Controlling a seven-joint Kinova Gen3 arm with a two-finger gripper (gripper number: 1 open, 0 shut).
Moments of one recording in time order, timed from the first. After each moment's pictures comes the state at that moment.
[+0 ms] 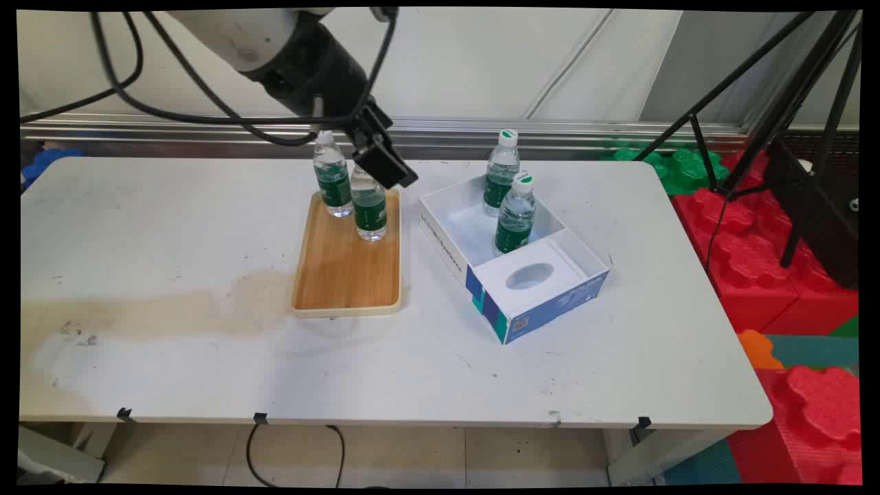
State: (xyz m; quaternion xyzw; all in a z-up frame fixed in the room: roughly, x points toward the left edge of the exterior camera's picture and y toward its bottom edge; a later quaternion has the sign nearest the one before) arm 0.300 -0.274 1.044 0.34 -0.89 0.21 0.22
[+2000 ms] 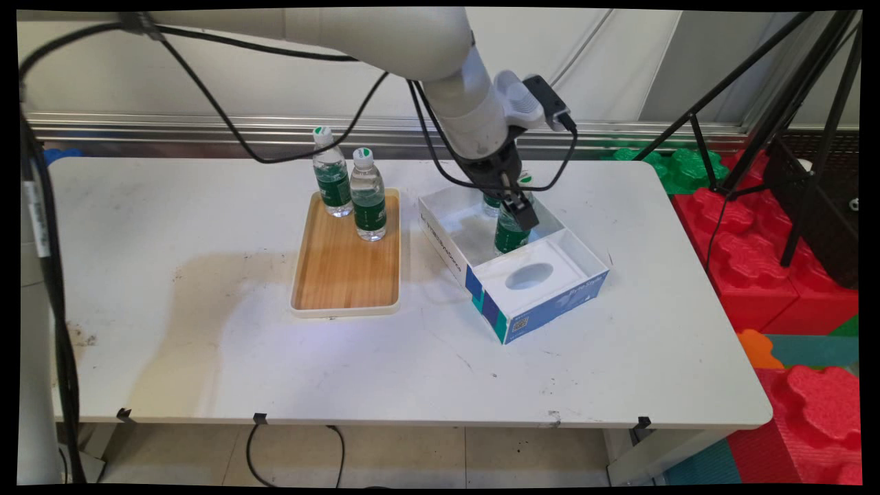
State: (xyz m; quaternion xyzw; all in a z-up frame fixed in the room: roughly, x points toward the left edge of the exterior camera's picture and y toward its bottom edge) arm 0.171 -0.457 0.883 0.38 -0.89 0.16 0.19
